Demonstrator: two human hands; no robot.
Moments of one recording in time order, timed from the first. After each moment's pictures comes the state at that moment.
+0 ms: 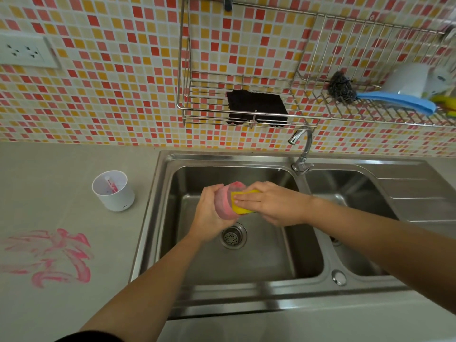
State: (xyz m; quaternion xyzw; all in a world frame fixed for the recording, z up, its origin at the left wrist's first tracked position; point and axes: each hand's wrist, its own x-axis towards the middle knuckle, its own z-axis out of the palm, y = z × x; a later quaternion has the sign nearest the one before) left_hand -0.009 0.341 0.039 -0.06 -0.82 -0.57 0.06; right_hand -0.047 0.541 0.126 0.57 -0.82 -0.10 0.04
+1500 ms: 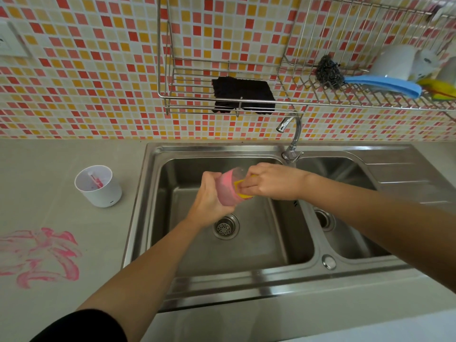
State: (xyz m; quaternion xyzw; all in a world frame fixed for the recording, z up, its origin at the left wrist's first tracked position) left_hand -0.025 0.359 0.047 -0.10 -0.86 -0.50 0.07; right_hand -0.064 0.550 0.147 0.56 -0.81 -0.16 -0.03
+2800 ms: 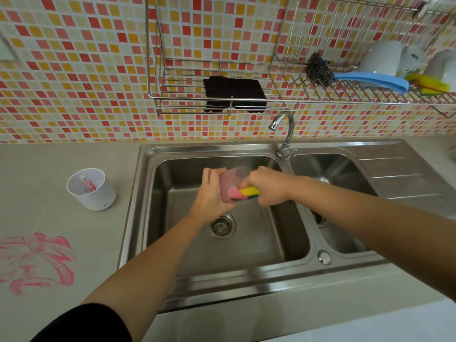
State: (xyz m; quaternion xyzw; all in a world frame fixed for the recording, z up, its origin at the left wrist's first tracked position) left_hand -0.028 0.376 0.059 -0.13 -0.87 -0.46 0.07; right_hand -0.052 0.546 0.153 0.48 -0.84 -0.23 -0.11
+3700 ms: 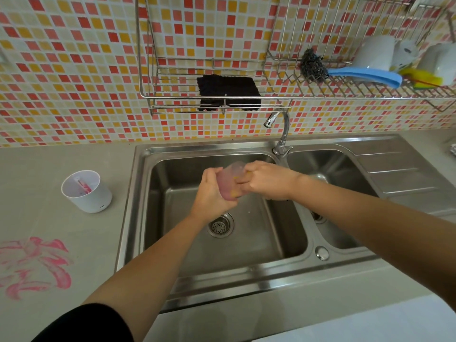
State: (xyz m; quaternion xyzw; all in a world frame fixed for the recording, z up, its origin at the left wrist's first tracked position) left_hand -0.027 0.386 0.061 -0.08 -0.87 -0.49 0.04; right_hand -0.051 0.557 0.146 0.51 -0.85 -0.14 -0.02
